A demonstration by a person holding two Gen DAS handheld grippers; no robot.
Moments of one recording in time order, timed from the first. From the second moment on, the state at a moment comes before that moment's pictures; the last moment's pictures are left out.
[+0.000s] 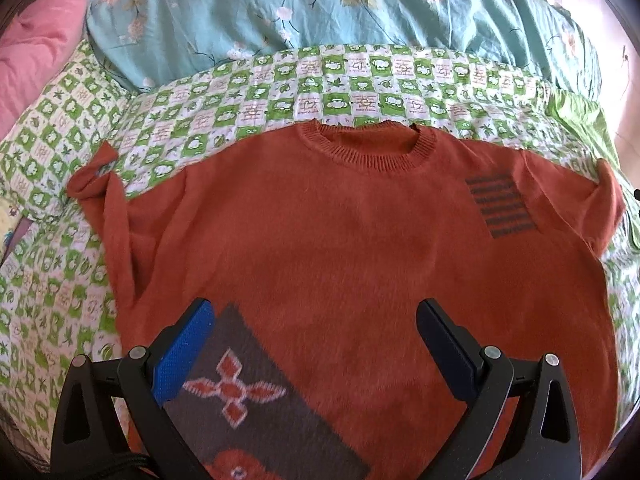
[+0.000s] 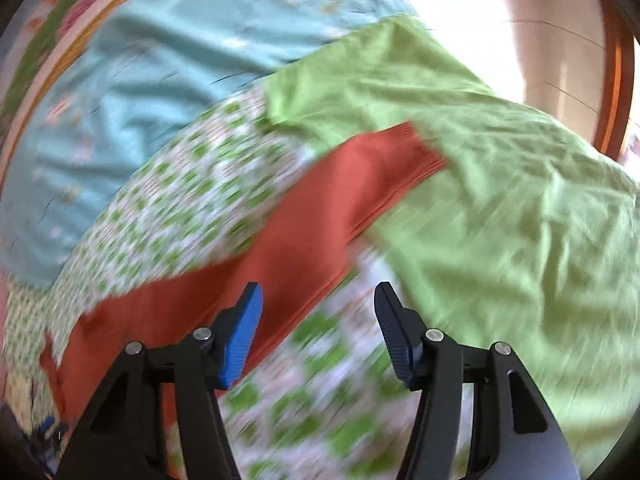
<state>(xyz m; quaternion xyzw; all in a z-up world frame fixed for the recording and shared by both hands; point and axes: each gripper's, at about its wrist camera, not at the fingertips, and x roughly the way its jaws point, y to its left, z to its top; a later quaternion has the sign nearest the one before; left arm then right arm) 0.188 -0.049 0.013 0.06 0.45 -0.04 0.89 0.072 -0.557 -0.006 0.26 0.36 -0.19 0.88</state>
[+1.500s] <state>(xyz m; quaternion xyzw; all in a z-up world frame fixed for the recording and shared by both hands) 0.174 0.039 0.004 -0.06 0.46 -0.10 0.88 0.235 -0.146 -0.053 0.25 0.47 0.28 0.80</state>
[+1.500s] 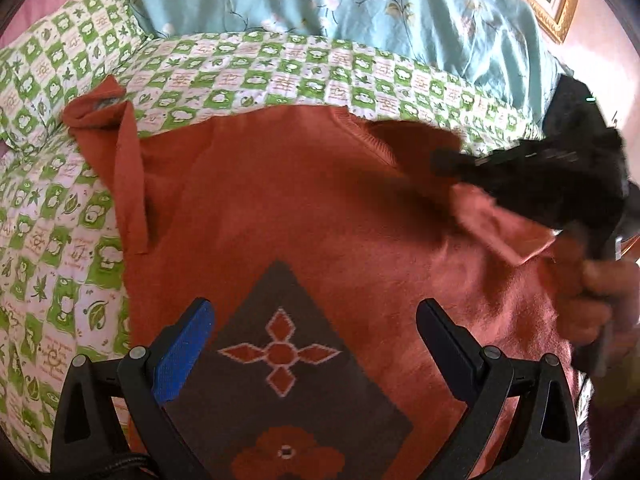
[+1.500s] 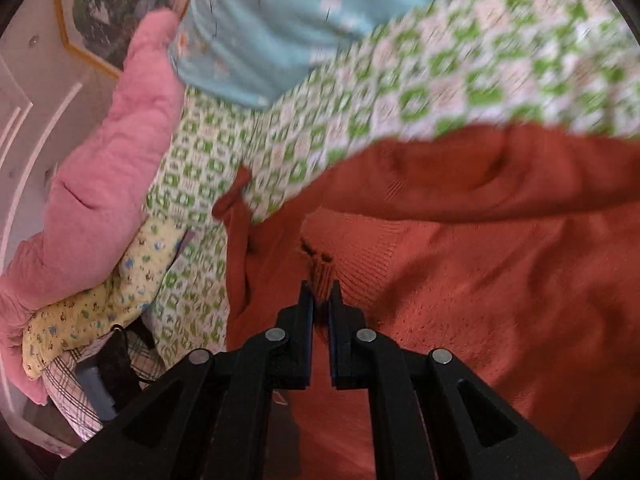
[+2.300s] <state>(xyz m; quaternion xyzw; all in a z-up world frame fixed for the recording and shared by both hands) 0.281 -0.004 -0.040 -0.08 0.50 -0.15 0.85 0.141 -0.211 -0.030 0.30 0.41 0.20 0.83</state>
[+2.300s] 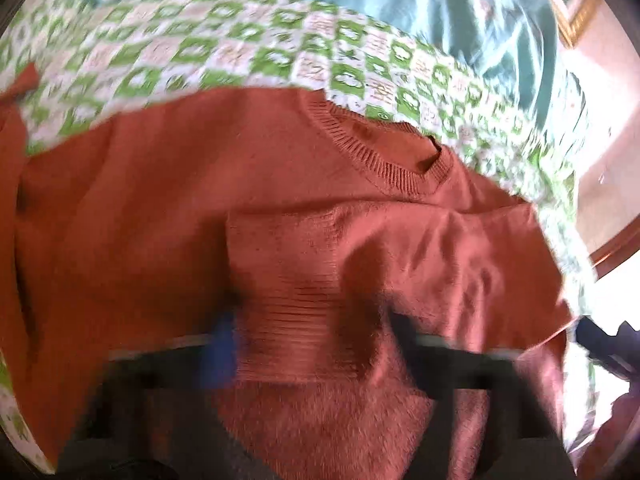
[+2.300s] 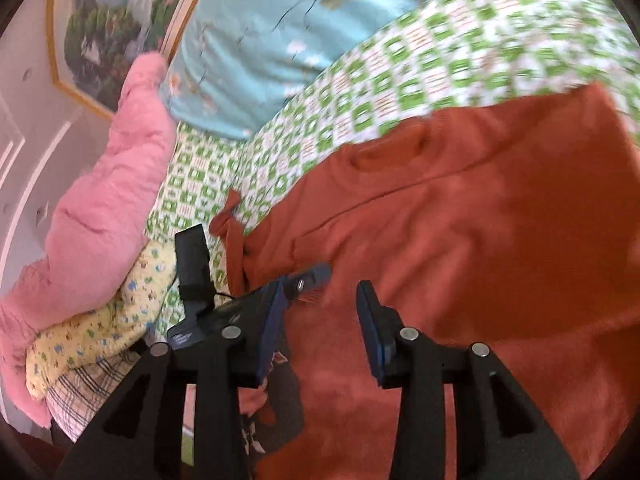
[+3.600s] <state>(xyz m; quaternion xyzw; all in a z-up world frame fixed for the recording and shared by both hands) 0.266 0.069 -0.043 -0.09 0.49 -0.08 0.86 0.204 -0.335 -0.086 0.15 0.48 -0.05 0.86</state>
